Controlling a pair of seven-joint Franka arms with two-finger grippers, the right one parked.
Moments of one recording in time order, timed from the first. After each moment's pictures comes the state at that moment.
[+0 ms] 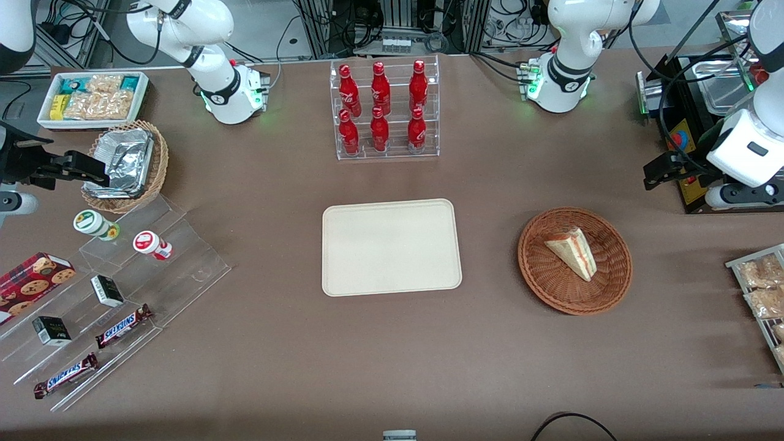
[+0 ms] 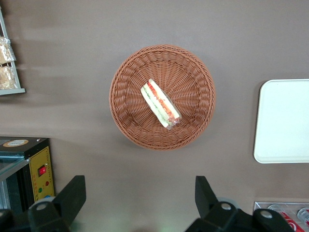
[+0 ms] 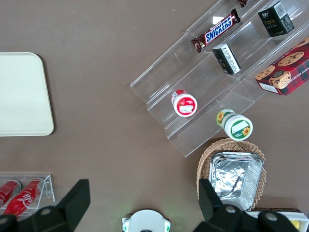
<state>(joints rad) 0.00 0.02 -0.08 -1.59 0.02 1.54 -0.10</state>
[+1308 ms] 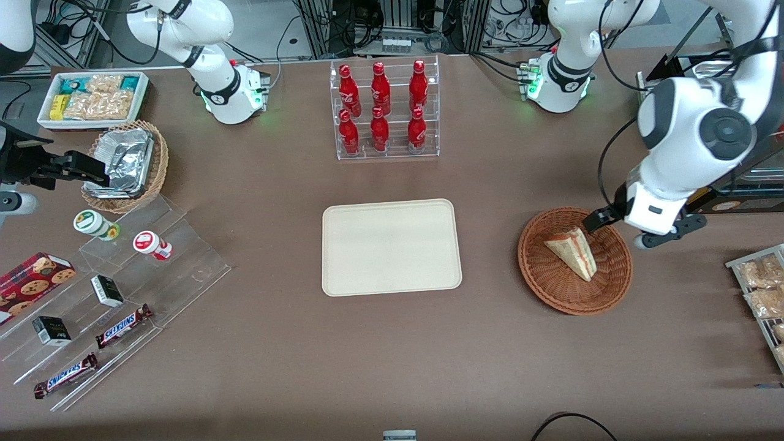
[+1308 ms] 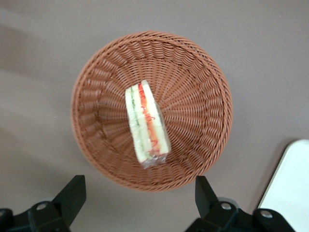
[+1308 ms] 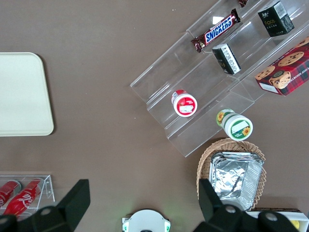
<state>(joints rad) -0.01 0.03 -0.13 -2.11 0.02 2.13 -0.55</state>
